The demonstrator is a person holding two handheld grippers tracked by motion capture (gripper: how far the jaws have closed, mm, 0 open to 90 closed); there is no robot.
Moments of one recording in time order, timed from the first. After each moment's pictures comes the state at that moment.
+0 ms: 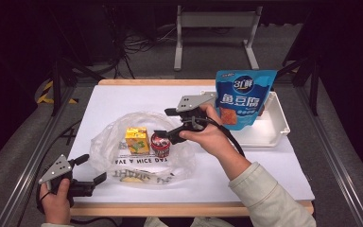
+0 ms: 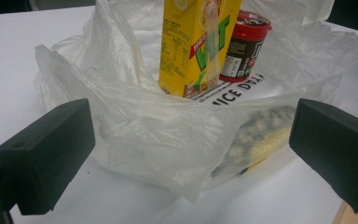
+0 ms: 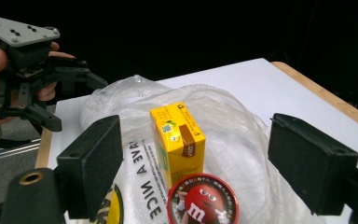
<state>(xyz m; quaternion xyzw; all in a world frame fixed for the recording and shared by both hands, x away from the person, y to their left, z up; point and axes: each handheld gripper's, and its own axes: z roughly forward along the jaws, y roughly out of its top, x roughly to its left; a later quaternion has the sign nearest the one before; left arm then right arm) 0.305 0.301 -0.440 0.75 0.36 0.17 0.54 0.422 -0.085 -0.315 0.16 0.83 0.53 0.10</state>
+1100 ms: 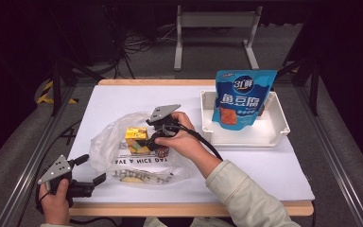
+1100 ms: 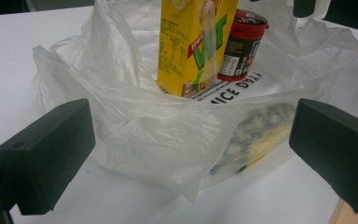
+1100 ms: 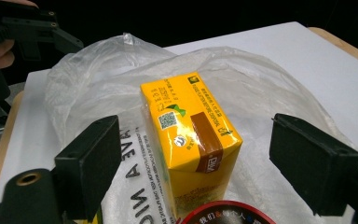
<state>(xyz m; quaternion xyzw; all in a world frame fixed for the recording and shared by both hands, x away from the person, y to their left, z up) 0.305 0.302 -0.440 0.75 0.35 0.17 0.54 0.446 -0.020 -0.374 0.15 0.86 0.48 0.08</state>
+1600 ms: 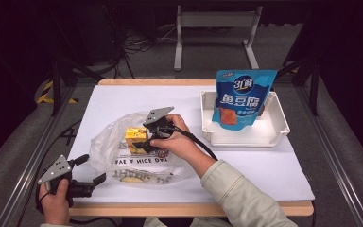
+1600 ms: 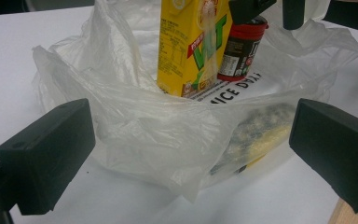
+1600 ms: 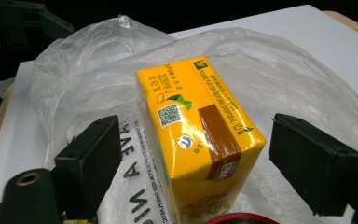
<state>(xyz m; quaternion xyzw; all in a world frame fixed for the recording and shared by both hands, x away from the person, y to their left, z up) 0.305 0.302 -0.440 0.75 0.35 0.17 0.54 0.450 -0.005 -0.390 0.15 0.87 0.47 0.07</state>
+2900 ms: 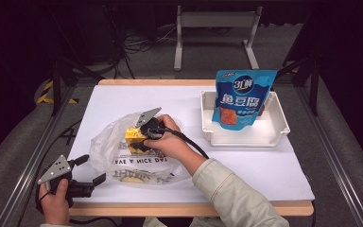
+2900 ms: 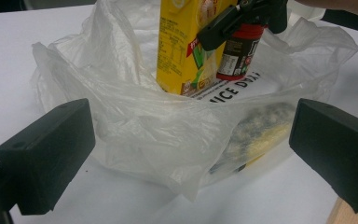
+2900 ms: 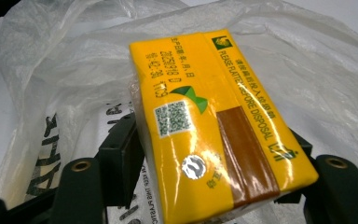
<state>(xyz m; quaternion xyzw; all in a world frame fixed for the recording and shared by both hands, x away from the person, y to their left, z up) 0.305 0.303 -0.441 0.75 0.35 0.16 0.54 0.459 0.017 -0.400 0.11 0.90 0.41 0.07</state>
